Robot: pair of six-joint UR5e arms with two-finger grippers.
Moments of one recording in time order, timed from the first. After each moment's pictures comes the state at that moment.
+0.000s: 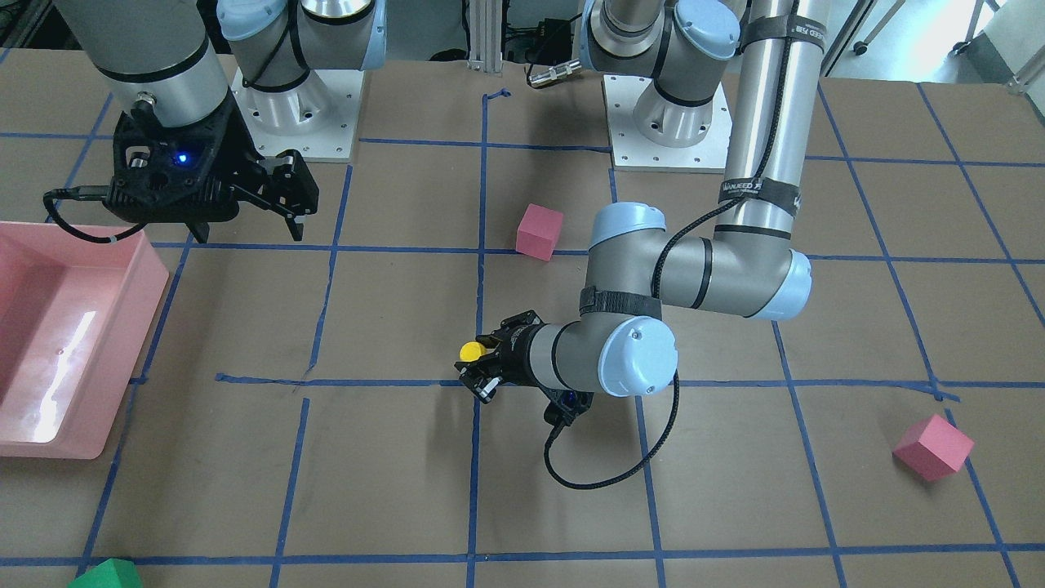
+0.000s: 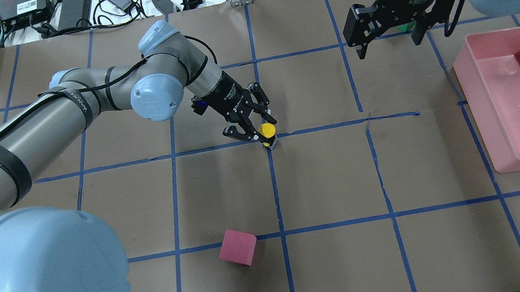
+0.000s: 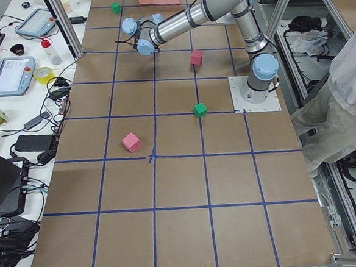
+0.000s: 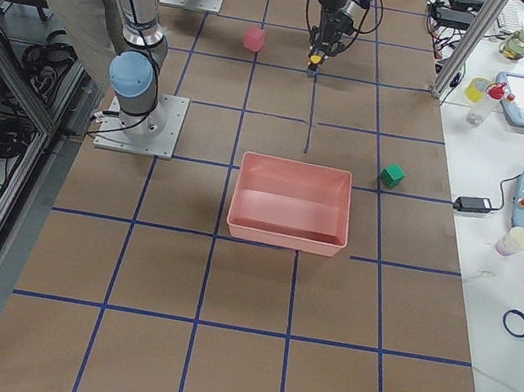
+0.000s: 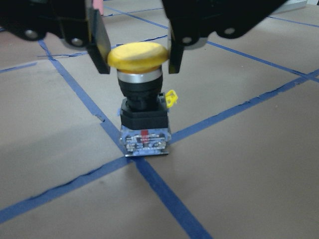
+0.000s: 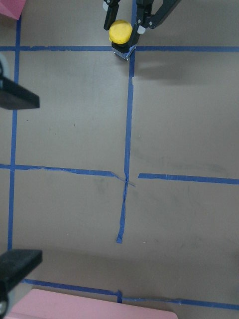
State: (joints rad) left arm -1.73 -2.16 -1.56 -1.30 0.95 -1.03; right arm 1.61 -1.52 1.54 -1.63 -1.59 -0.03
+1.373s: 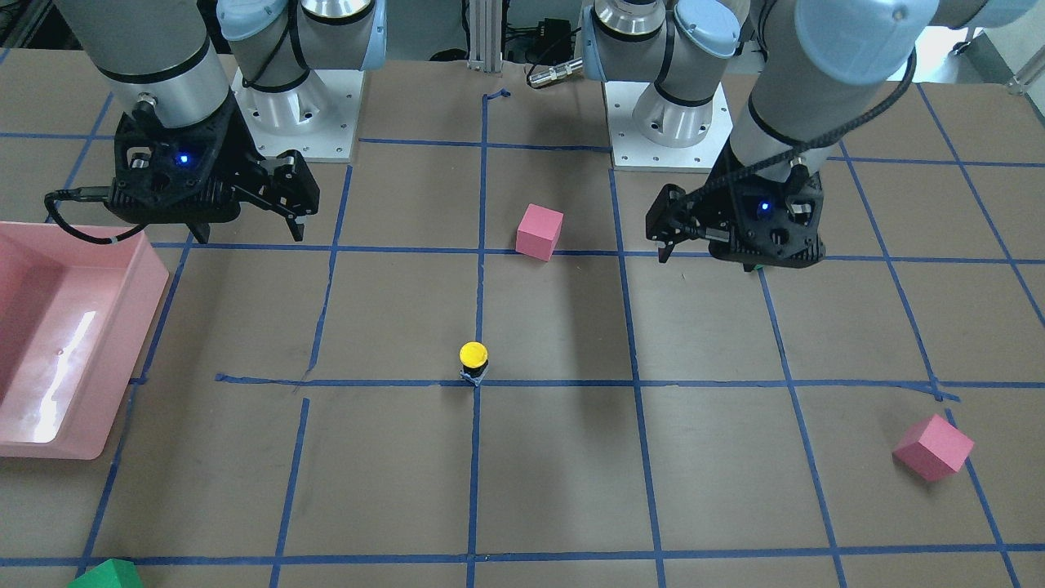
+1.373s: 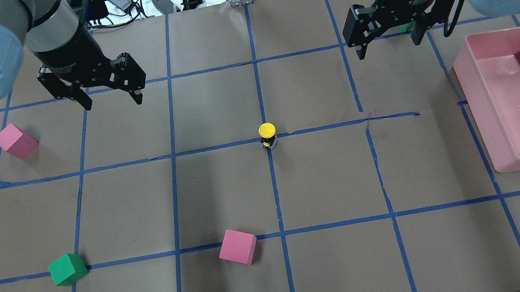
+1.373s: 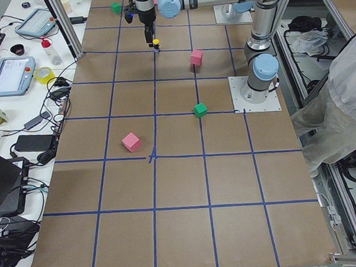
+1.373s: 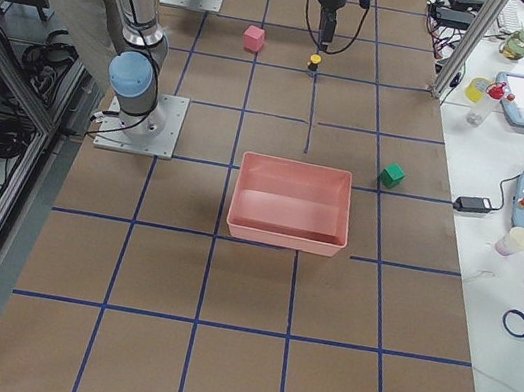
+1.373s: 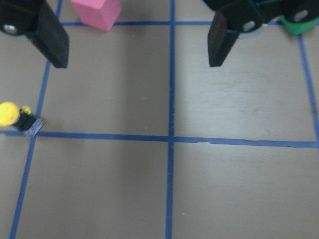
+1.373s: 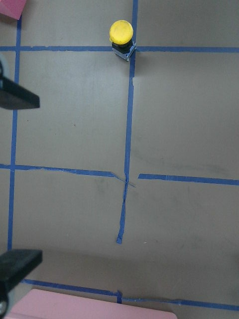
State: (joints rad) left arm -1.57 -1.65 -1.54 -1.55 1.59 0.13; right arm 1.61 -1.52 1.54 -1.63 -1.59 -0.03
